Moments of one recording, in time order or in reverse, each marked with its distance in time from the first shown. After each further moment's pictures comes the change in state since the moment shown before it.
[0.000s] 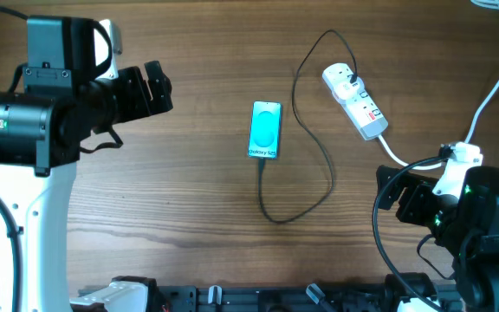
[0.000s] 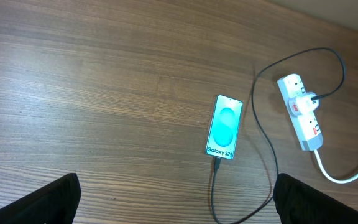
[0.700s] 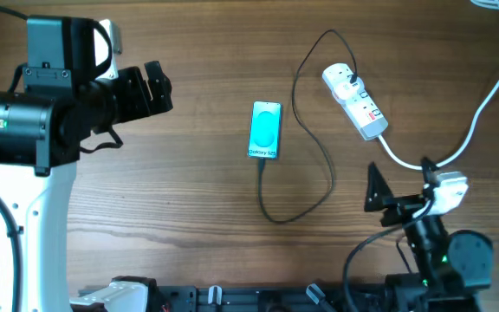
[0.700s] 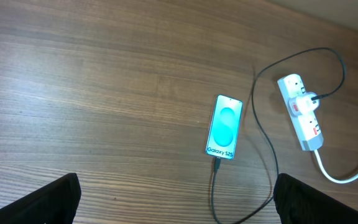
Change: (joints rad) left arm 0.000 0.000 0.000 0.000 0.000 0.000; right arm 0.014 -0.558 -0.660 0.789 -0.034 -0.214
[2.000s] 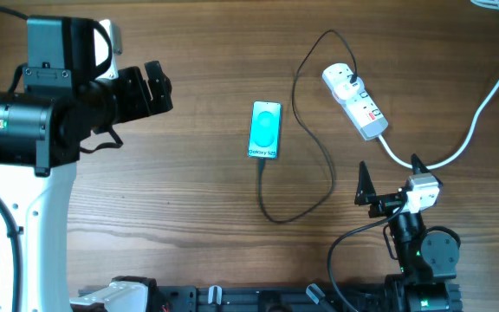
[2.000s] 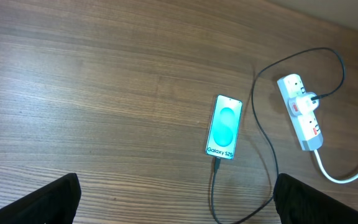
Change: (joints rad) left arm 0.000 0.000 0.000 0.000 0.000 0.000; right arm 0.000 -0.099 -0.351 0.323 0.060 -0.115
